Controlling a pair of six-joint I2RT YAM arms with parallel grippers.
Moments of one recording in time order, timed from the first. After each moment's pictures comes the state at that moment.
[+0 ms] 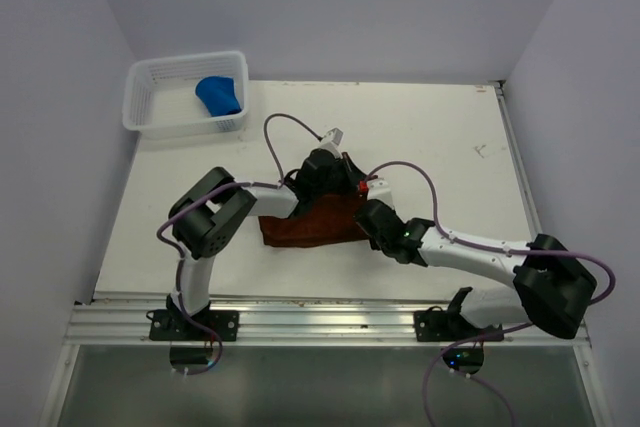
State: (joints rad) left arm -0.76 2.00 1.08 0.56 0.13 -0.96; right arm 0.89 1.29 0.63 -0.31 0.49 0.47
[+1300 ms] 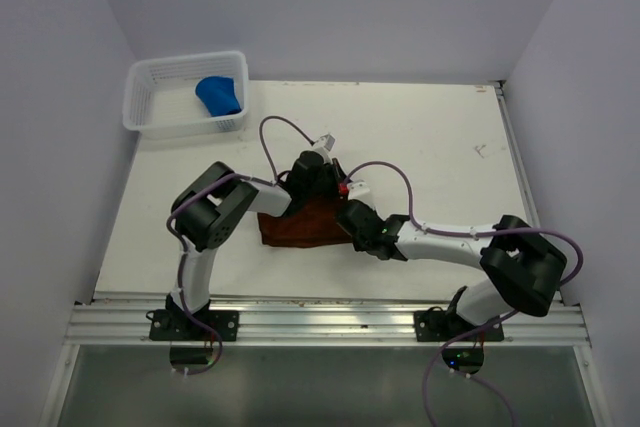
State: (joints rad) left arm -0.68 2.06 1.02 0.60 0.23 -0.85; right arm 0.97 1.49 0.73 -0.28 0.48 0.50
